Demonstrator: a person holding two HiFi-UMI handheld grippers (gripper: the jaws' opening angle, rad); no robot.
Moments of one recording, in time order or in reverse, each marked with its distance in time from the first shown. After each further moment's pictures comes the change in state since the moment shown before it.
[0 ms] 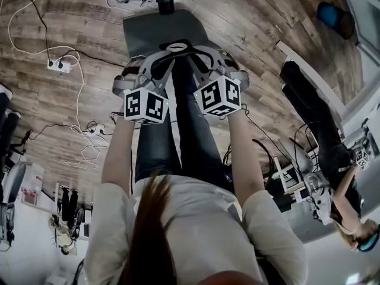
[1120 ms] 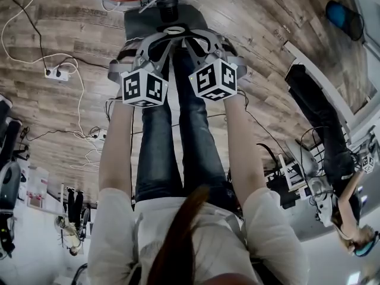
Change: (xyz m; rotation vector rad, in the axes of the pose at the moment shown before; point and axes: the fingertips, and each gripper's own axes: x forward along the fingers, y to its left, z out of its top) left arm 0.081 0.065 -0.061 0.068 0.063 0.011; right arm 0.100 -0.052 -0.020 0.041 0.010 -0.054
